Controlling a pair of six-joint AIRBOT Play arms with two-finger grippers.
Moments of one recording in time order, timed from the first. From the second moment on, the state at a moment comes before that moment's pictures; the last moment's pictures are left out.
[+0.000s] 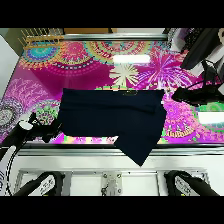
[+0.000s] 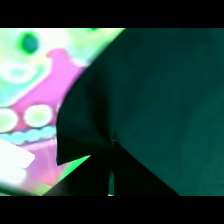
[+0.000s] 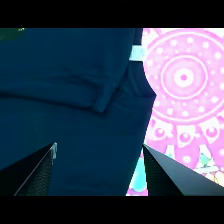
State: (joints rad) left arm 0.32 -1.13 0.49 1.04 -0.82 -1.73; right arm -0.17 -1.09 1.15 -1.30 1.20 1.56
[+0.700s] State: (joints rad) left arm 0.31 -0.87 0.37 1.10 -0.84 -1.73; right arm -0.24 -1.03 0.49 -1.12 1.17 1.54
